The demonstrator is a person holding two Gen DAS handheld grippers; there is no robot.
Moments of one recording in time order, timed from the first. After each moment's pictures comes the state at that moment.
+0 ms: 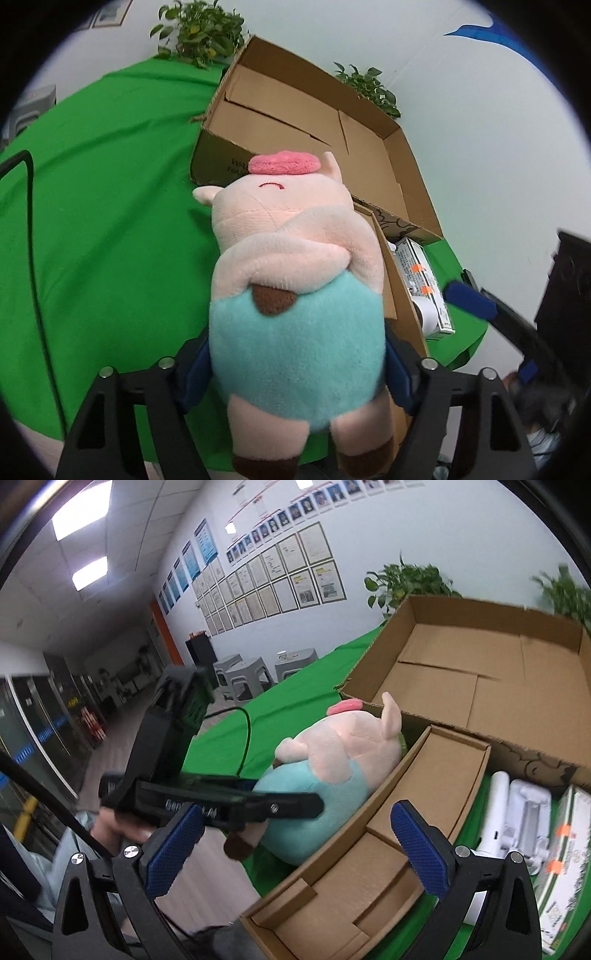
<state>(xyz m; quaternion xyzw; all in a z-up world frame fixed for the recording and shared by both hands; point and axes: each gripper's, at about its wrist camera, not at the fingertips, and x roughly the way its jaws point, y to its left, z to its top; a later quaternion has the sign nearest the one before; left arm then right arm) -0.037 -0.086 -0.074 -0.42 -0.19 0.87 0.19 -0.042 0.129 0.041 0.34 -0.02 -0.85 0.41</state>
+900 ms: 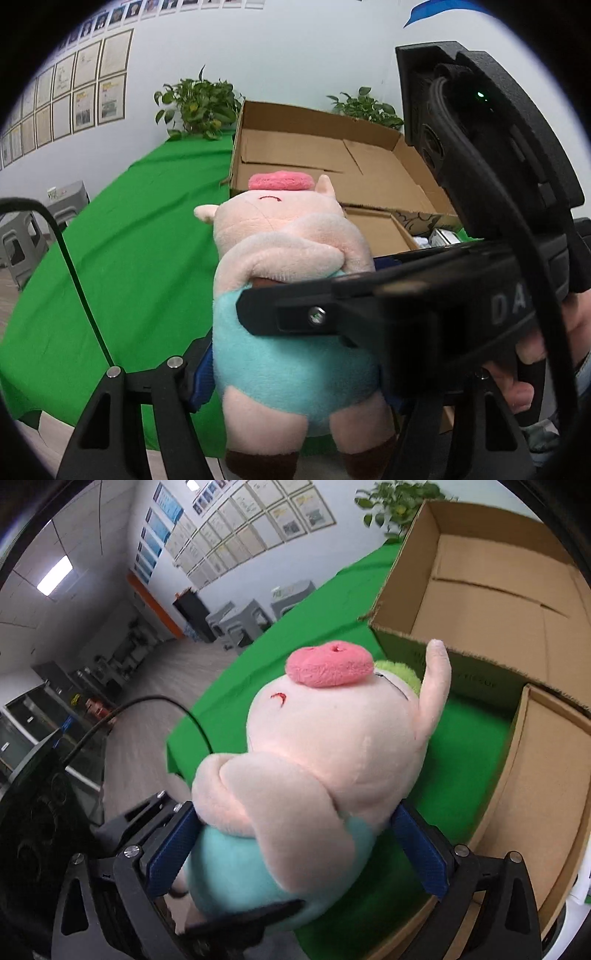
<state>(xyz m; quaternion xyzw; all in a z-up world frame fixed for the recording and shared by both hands) 0.009 -0.078 -0.057 -0.33 -0.05 0.94 0.11 -0.140 0.011 -0.002 0.48 -0.04 -0.78 0.40</state>
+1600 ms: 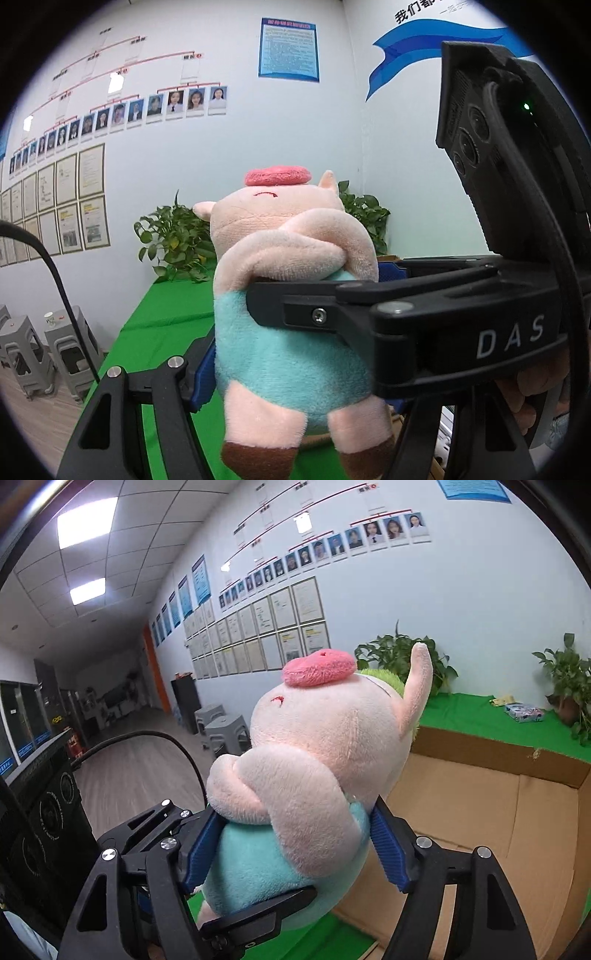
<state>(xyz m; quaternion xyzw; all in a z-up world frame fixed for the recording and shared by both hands) -0.122 -0.053 0.084 -0.14 0.03 0.98 0.13 -0.221 0.039 0.223 0.24 -0.01 -0.90 0.37</state>
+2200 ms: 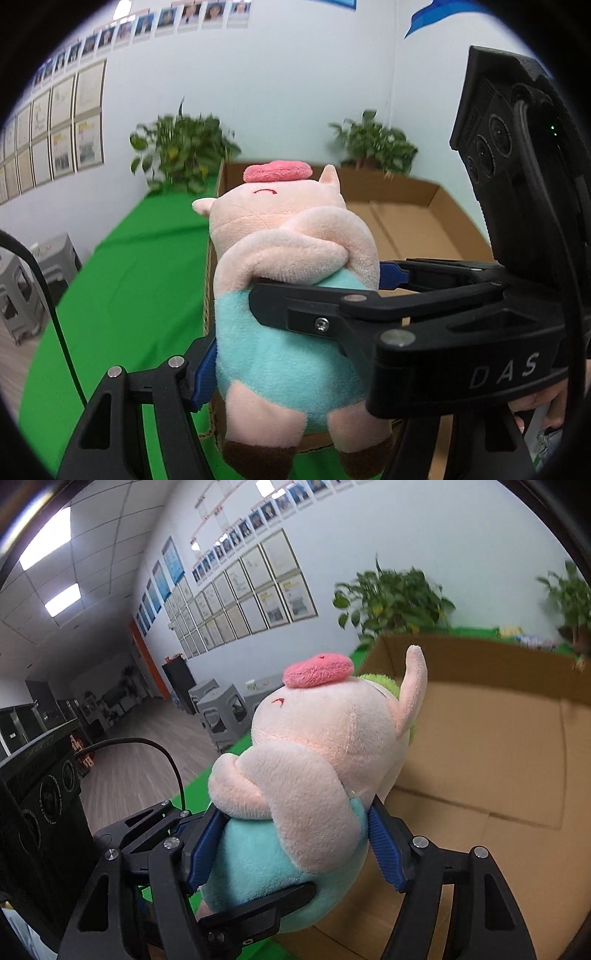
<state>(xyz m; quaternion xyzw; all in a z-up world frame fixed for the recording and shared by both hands) -0.176 -0.061 -0.010 -0.29 -0.02 0.95 0.12 -0.368 0.030 0.053 0.34 -0.05 -0.86 0.37</state>
